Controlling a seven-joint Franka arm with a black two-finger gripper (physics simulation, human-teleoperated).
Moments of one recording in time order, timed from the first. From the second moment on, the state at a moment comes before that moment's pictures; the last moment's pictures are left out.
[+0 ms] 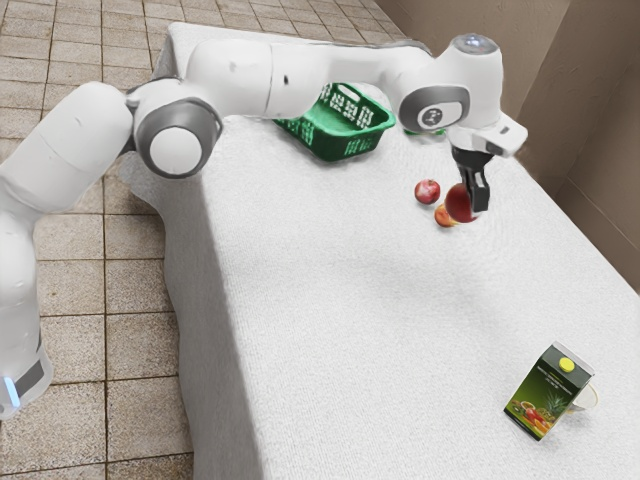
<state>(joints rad) 0.16 0.61 -0.23 -0.94 0.23 1.92 0.14</state>
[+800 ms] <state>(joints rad) 0.38 0.23 0.39 -1.24 0.12 1.74 0.38</state>
